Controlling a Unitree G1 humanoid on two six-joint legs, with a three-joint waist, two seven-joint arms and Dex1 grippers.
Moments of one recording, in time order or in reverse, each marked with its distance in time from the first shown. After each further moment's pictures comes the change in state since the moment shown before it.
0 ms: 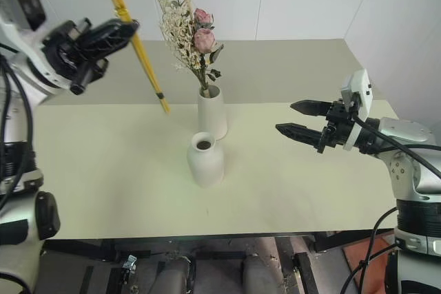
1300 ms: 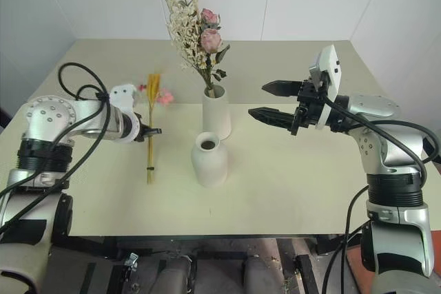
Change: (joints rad) left arm 0.028 0.027 -0.224 0.107 -0.408 0.567 1.872; right arm -0.219 0.138 0.127 0.072 -0.083 -0.049 -0.023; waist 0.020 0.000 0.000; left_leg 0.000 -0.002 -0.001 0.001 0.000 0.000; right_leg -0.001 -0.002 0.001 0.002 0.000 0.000
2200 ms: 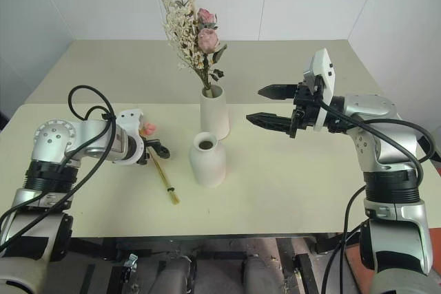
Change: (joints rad) left arm 0.116 -0.075 -0.041 0.015 -0.596 0.073 0.568; right arm -0.029 0.001 0.038 0.037 -0.038 -0.038 0.073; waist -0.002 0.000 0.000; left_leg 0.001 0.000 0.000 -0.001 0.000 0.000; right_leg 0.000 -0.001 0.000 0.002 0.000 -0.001
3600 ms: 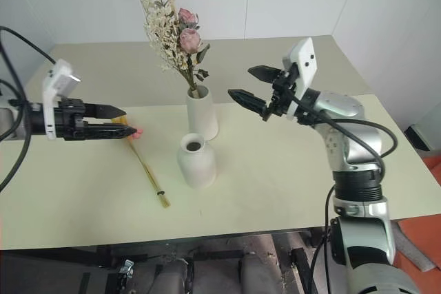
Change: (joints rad) left arm 0.013 0.447 0.013 -0.331 1.366 -0.109 -2.326; right arm -0.038 0.144 -0.019 -0.026 -0.038 -0.014 -0.204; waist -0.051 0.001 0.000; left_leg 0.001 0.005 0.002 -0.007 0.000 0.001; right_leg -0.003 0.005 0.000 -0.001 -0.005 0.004
